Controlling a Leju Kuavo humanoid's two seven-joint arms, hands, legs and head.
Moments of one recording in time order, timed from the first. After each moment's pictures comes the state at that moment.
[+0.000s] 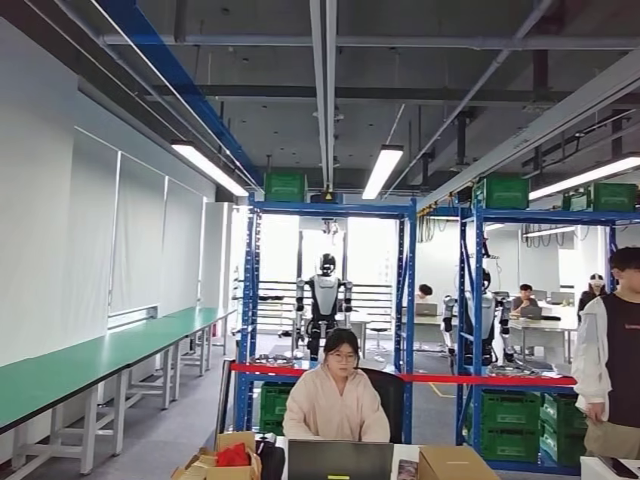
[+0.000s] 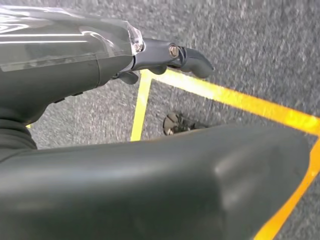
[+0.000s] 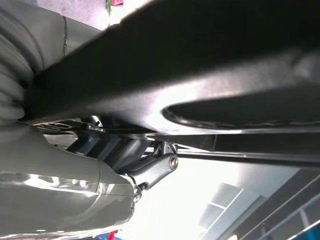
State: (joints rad) left arm -0.07 -0.08 1.43 -0.25 -1.07 -0.04 -0.33; right arm -0.05 -0.17 0.32 -1.93 -0.02 0.40 -0.58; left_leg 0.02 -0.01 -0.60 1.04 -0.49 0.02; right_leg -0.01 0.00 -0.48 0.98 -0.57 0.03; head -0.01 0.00
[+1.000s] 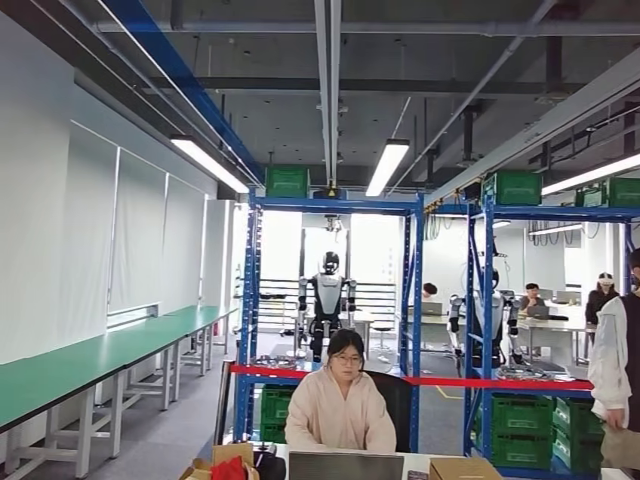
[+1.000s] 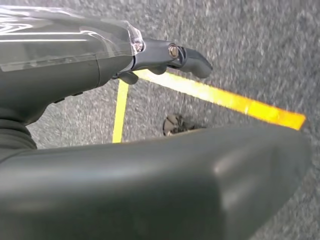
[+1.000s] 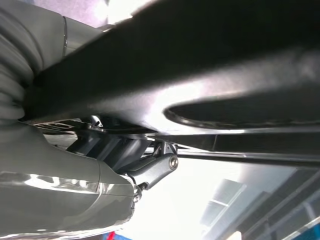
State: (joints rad) left arm -0.07 -0.07 1.43 -0.25 -1.08 -0.05 -0.33; right arm -0.03 -0.17 0.31 -1.93 -0.03 0.41 -0.58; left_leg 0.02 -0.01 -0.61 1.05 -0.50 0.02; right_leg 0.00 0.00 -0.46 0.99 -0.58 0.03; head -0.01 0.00
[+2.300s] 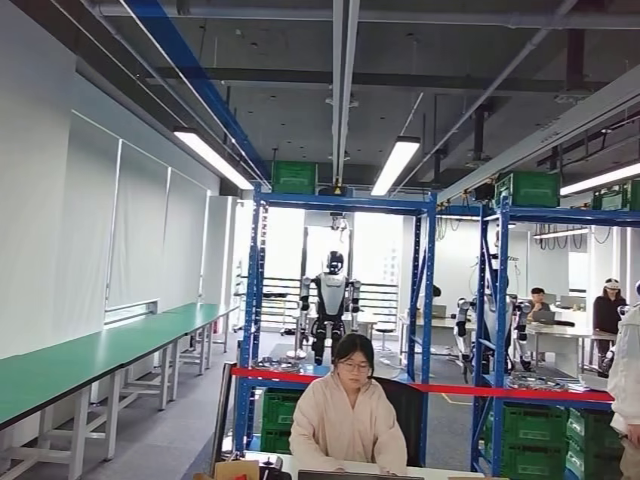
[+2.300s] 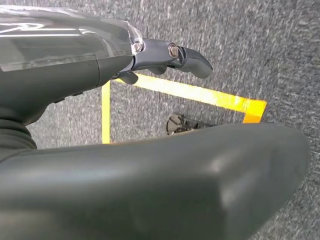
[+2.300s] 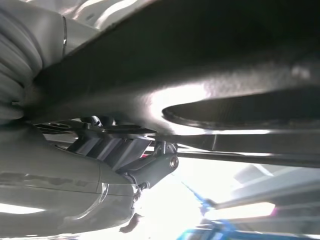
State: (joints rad) left arm -0.08 -0.08 1.41 -0.25 -1.15 -0.06 -0.33; right arm -0.42 -0.18 0.32 -1.68 0.29 0.19 -0.40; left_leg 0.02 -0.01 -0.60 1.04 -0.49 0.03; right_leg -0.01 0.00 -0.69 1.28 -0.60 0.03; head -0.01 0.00
